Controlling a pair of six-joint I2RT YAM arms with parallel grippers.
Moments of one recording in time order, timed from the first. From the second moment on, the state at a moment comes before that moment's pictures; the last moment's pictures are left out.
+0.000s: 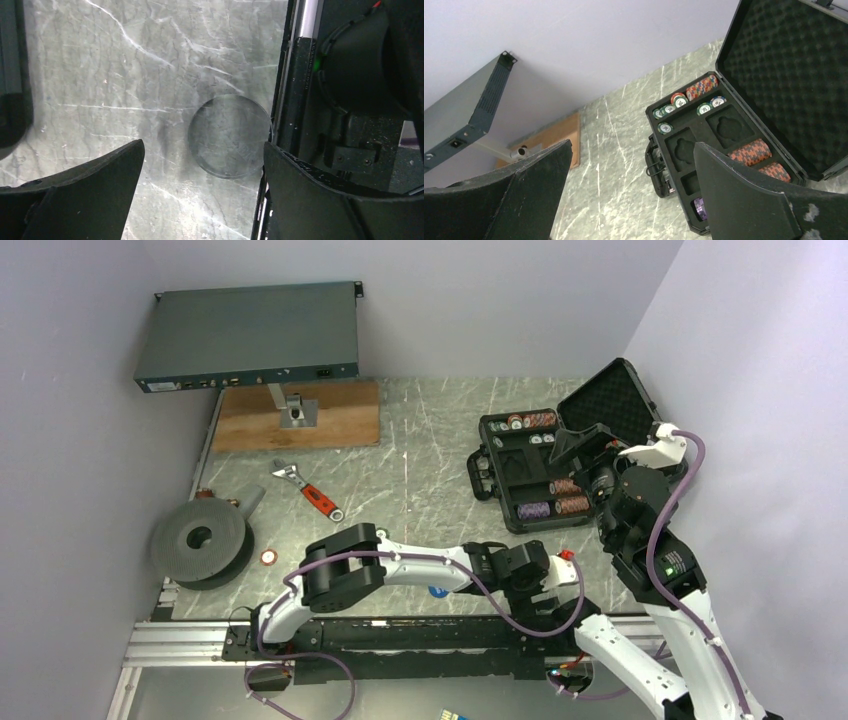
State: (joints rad) left arm -1.39 2.16 1.56 -0.15 0.01 0.05; right arm 0.46 0.65 1.07 -0.51 0.56 0.55
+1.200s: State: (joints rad) left arm -1.38 2.09 1.36 0.08 0.16 0.12; right arm 0.46 0.70 1.09 -0.52 0.49 0.56
